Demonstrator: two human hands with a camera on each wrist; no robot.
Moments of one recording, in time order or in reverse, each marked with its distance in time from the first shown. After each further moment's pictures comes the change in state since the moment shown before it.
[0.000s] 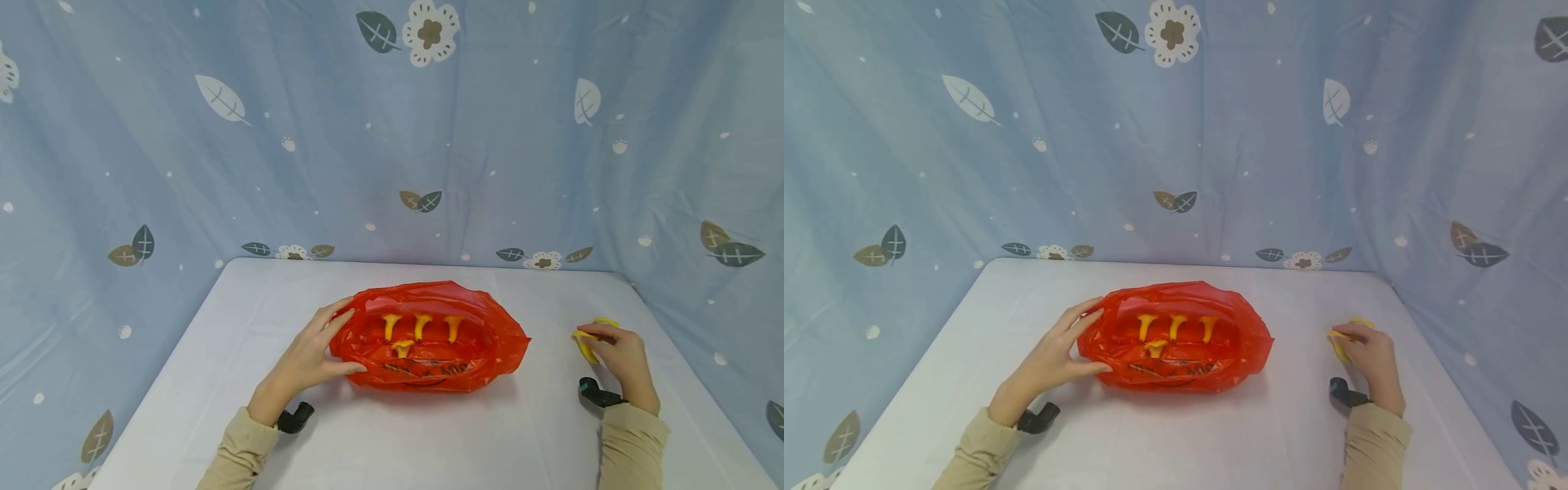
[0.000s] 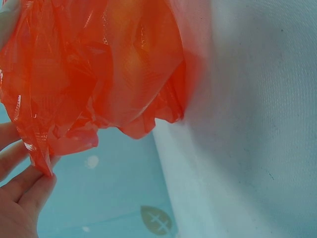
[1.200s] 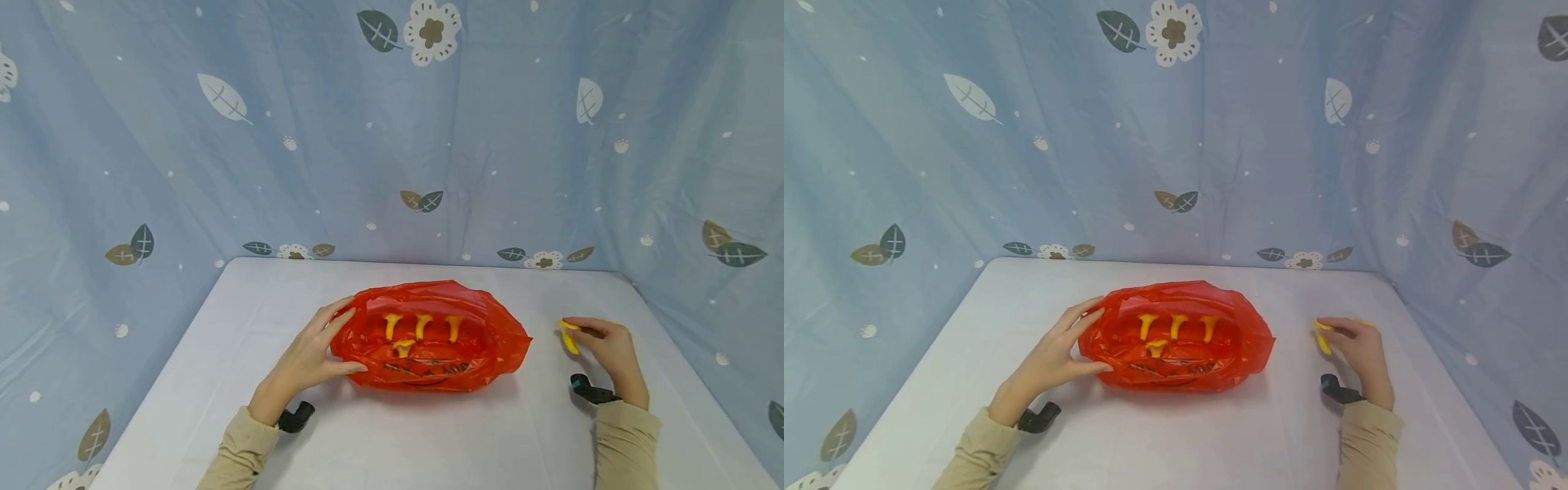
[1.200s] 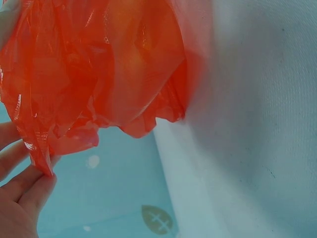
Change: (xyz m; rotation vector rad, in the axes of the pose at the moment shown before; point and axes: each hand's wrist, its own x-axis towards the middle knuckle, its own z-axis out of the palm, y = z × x) left_hand 0.000 0.000 0.000 0.007 0.009 0.010; right_hand 0.008 -0.011 0.014 0.060 -0.074 0.036
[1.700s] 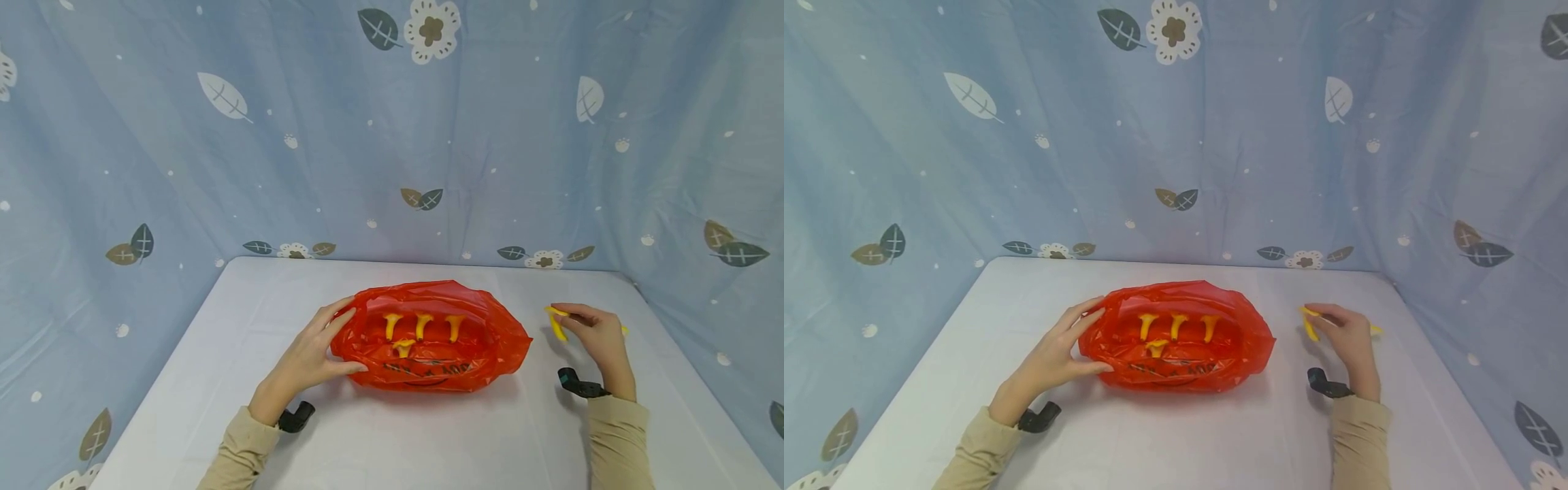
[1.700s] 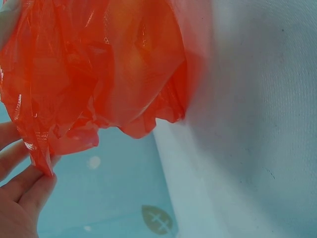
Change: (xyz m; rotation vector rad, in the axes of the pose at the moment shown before) left_hand 0.001 0.000 0.001 0.002 0.000 0.007; right_hand 0.005 -0.033 0.008 0.140 0.021 -0.094
